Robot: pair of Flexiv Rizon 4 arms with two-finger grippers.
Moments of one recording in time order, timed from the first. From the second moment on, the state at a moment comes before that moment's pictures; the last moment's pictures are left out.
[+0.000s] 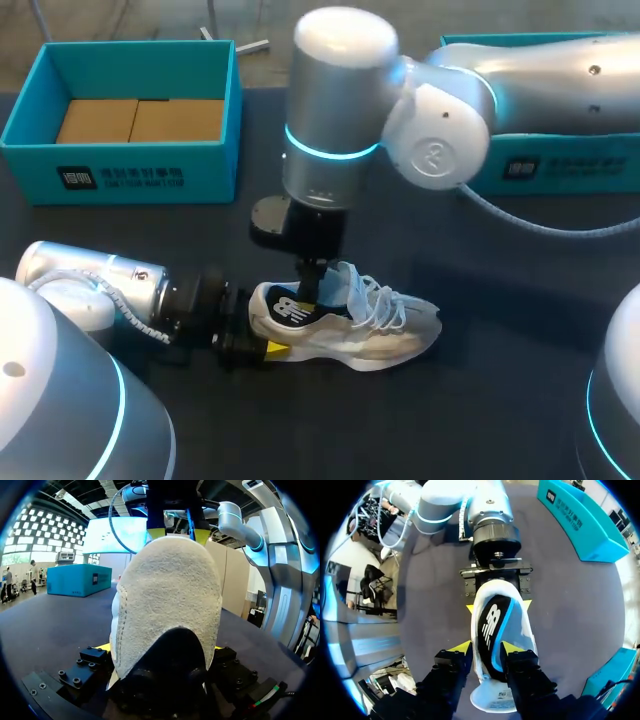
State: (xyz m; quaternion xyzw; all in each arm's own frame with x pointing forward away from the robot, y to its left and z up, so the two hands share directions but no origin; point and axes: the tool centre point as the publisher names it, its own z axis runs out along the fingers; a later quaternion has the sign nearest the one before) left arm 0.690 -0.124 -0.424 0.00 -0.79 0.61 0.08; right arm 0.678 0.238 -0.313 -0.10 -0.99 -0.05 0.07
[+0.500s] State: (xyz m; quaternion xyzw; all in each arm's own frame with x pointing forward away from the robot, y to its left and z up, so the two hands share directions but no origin) left arm 0.690 -0.124 -0.424 0.00 -0.79 0.61 0.08; right arm 0.677 0.243 -0.310 -0.12 -0.99 -0.06 0.05
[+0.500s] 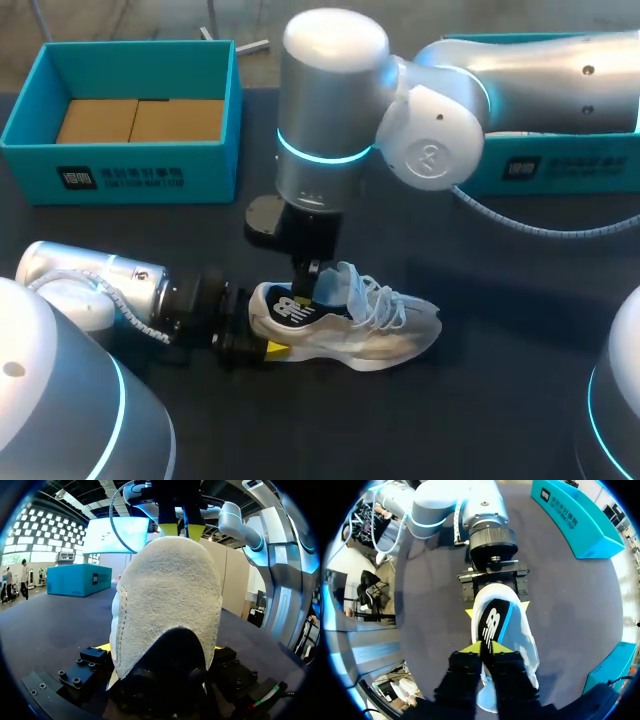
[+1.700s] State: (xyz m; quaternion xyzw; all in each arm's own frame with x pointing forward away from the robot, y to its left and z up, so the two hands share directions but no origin) left arm 0.690 -0.124 -0.424 0.00 -0.79 0.61 0.08; right arm 0.675 0.248 -0.298 -0.18 -0.98 -0.05 0.06
